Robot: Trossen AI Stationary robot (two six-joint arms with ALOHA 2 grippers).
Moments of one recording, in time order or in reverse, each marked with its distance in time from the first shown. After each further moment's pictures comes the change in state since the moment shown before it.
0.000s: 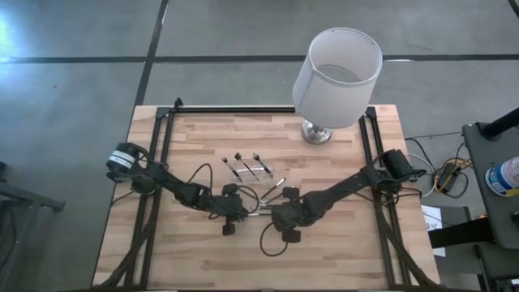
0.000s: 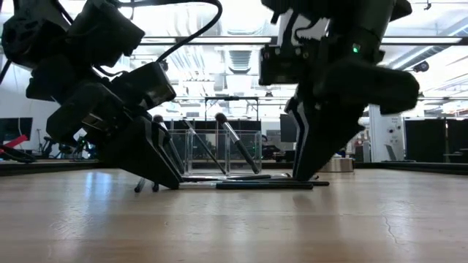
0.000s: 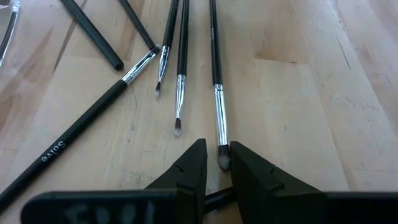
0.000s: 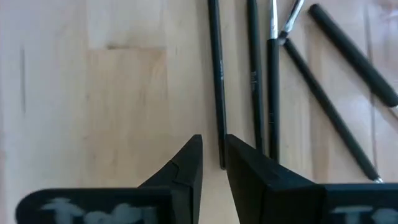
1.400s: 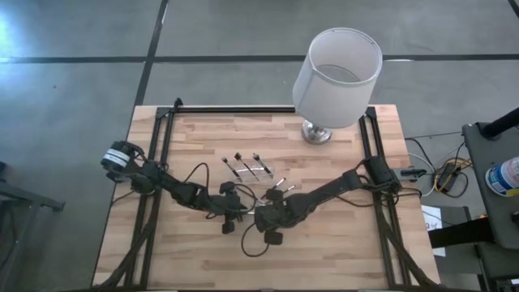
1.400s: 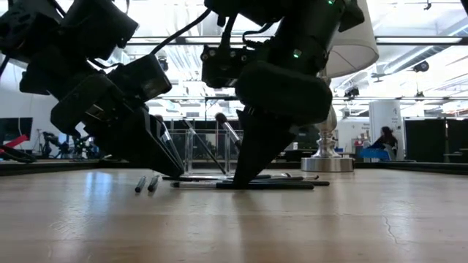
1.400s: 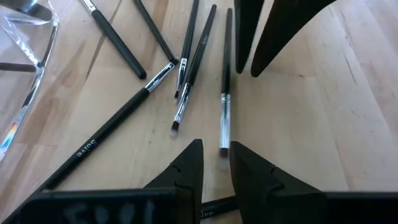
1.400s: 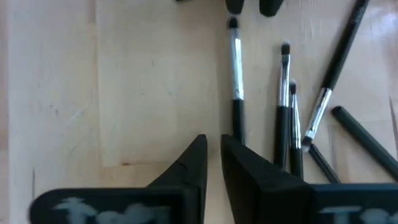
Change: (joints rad) left arm -0.013 -0.066 -0.021 -0.013 -0.072 -0.018; right arm -0.029 0.170 0.229 0.021 0.007 -0.013
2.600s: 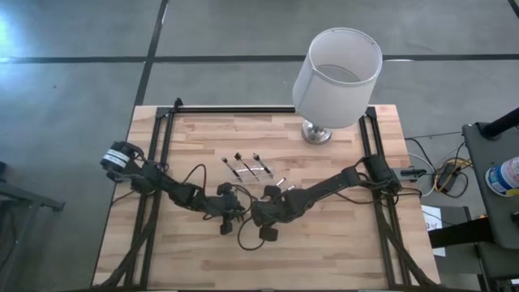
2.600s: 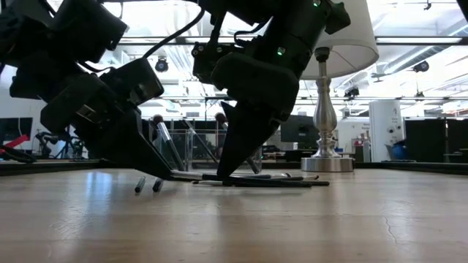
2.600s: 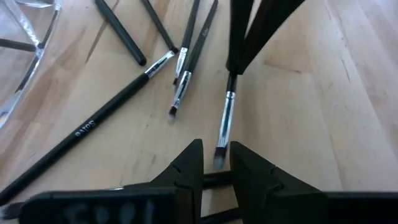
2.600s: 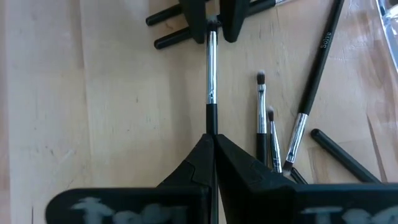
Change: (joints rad) left arm -0.016 0.000 -0.045 0.060 -0.017 -0.058; right arm -0.038 -0.002 0.014 0.039 -0.013 0.031
